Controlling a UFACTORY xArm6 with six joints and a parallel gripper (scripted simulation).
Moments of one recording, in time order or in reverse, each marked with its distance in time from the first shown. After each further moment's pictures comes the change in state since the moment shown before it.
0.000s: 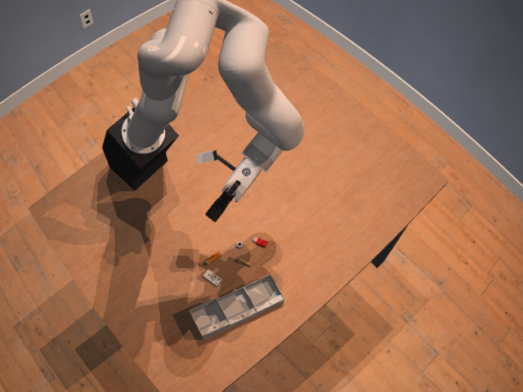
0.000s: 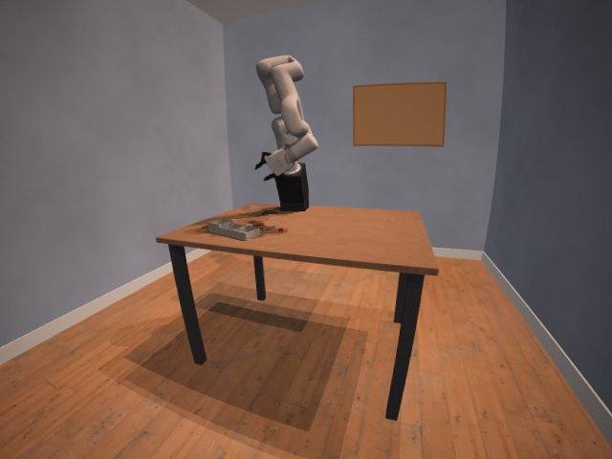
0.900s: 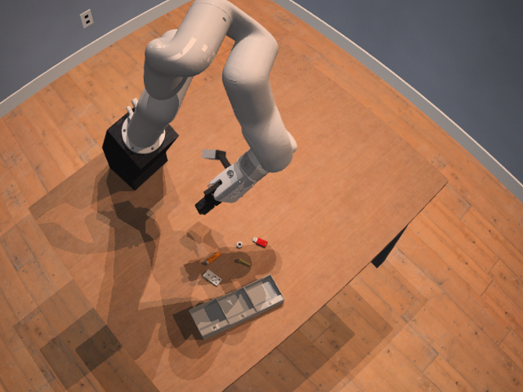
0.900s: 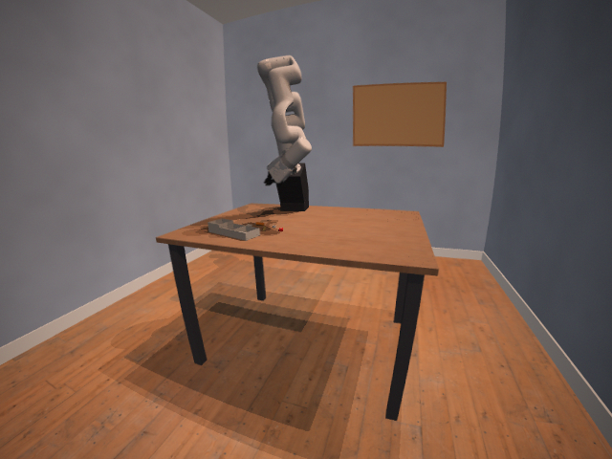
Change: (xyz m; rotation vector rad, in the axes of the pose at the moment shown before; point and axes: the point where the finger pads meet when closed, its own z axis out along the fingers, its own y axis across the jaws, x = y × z) arm 0.030 0.061 0.017 -0.207 0.262 0.470
